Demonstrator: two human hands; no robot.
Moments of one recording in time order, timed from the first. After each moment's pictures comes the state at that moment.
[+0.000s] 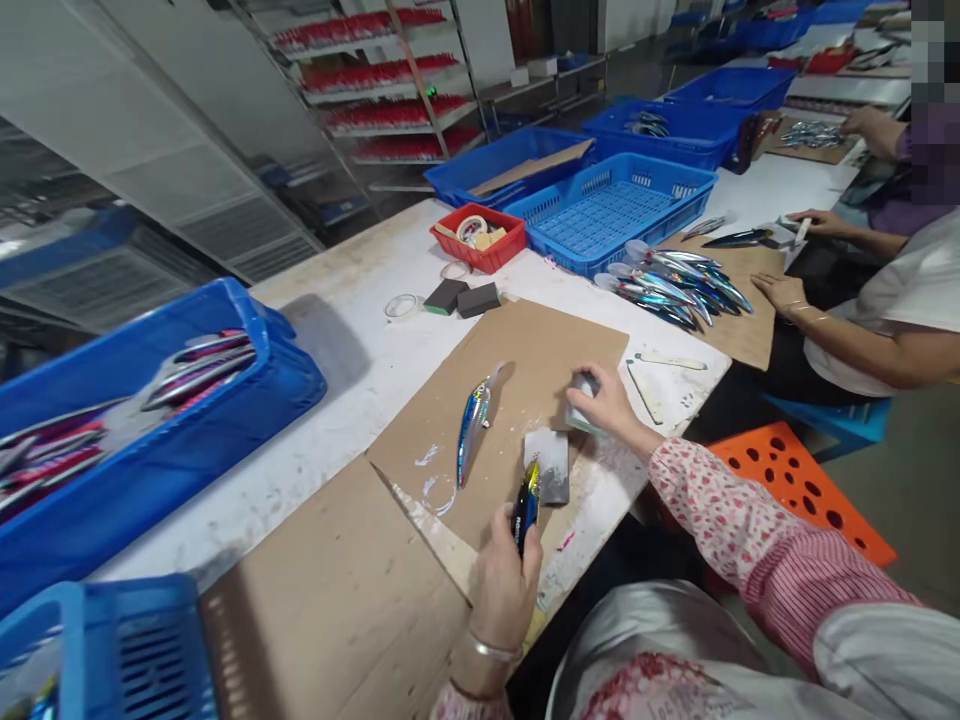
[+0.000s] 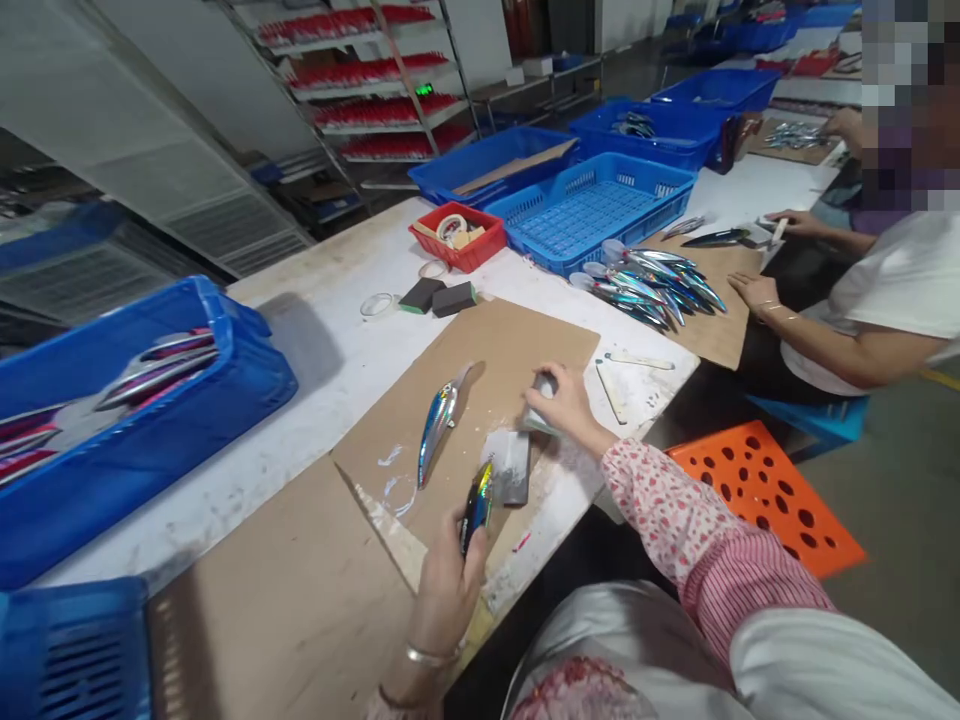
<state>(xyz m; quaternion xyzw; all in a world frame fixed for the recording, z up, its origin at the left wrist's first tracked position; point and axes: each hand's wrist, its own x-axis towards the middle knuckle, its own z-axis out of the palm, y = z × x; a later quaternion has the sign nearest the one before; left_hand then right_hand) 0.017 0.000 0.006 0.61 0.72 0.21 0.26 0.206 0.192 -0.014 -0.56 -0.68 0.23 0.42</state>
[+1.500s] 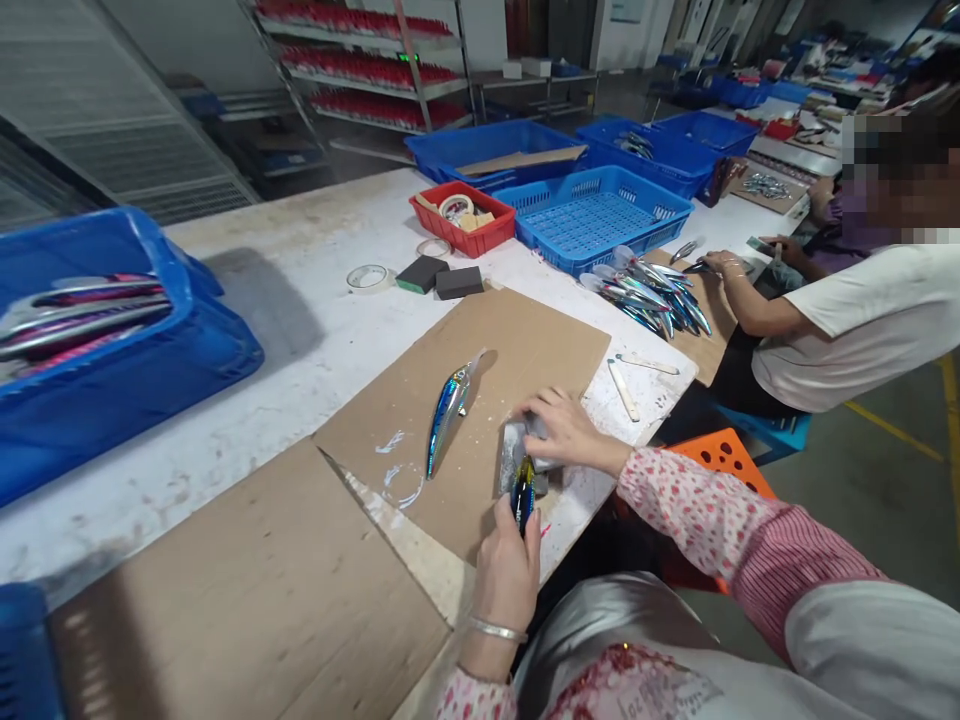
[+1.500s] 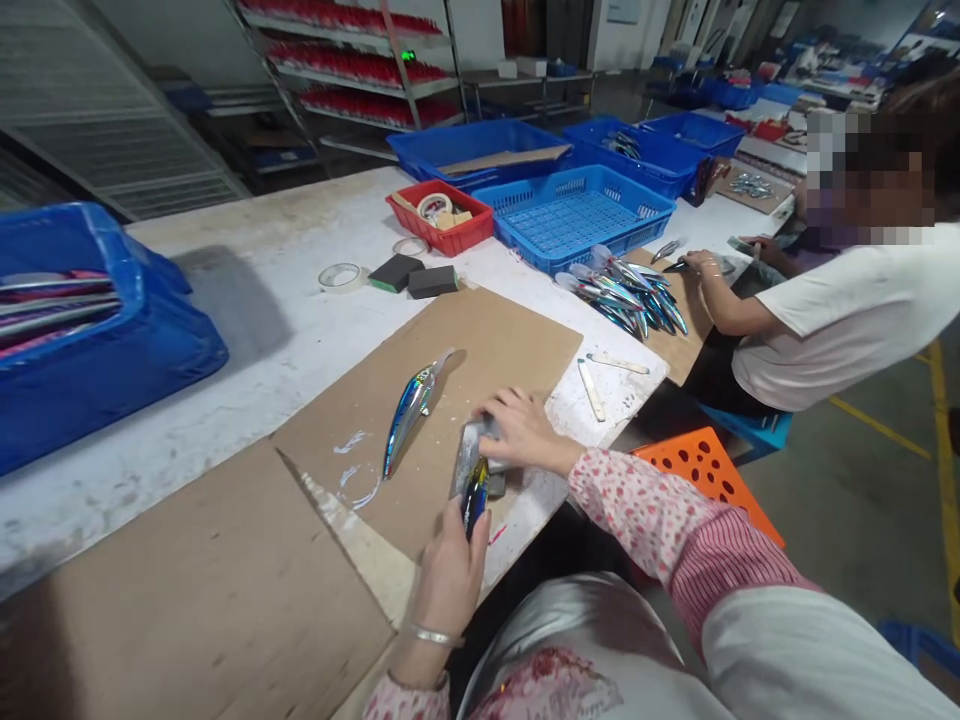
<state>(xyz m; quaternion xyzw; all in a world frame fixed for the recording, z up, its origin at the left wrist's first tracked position) 0.049 -0.003 -0.016 0.62 0.72 0.19 0.25 0.182 0.158 0.016 -0.45 -0.87 0.16 0.16</state>
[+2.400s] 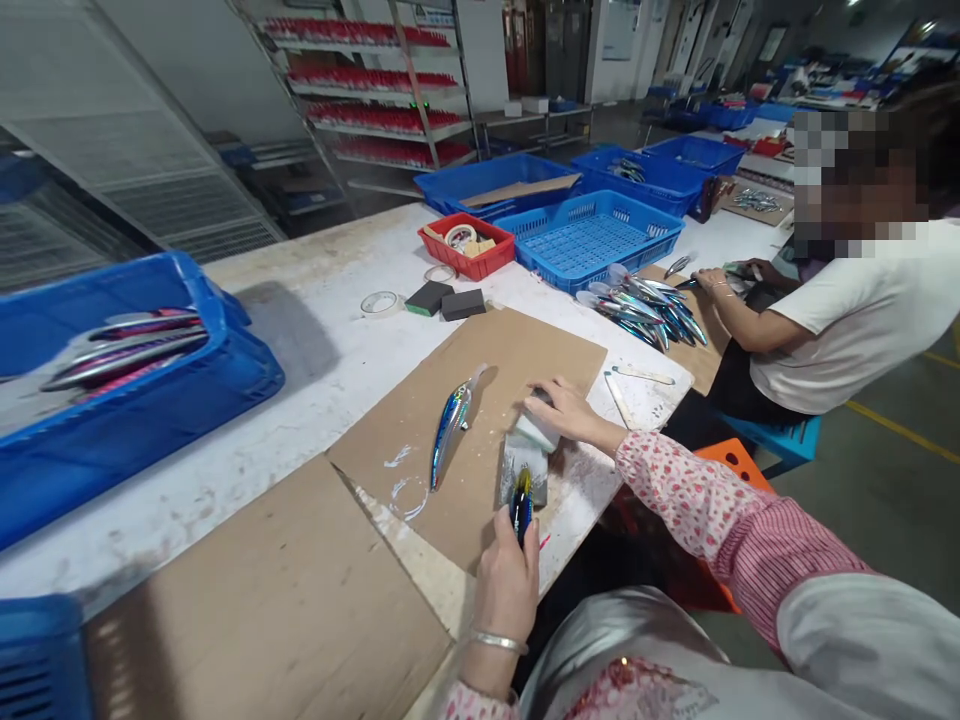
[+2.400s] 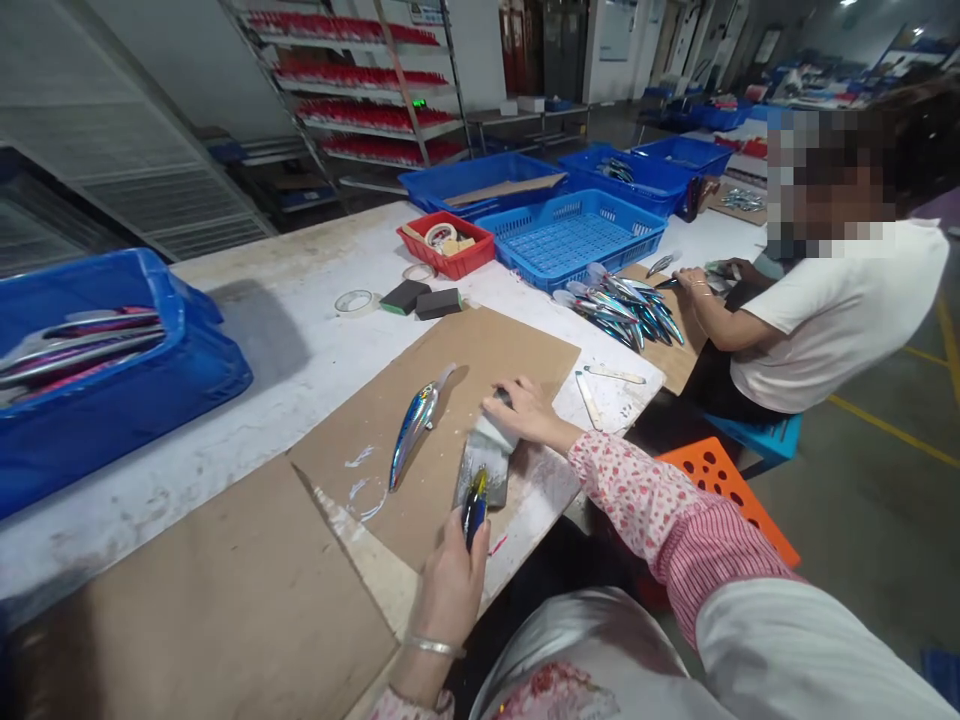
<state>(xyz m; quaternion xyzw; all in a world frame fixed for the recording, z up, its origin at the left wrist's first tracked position) 0.048 -0.001 -0.014 0.62 0.73 0.18 0.23 0.191 0.193 0.020 -0.53 -0.79 0.25 0.17</state>
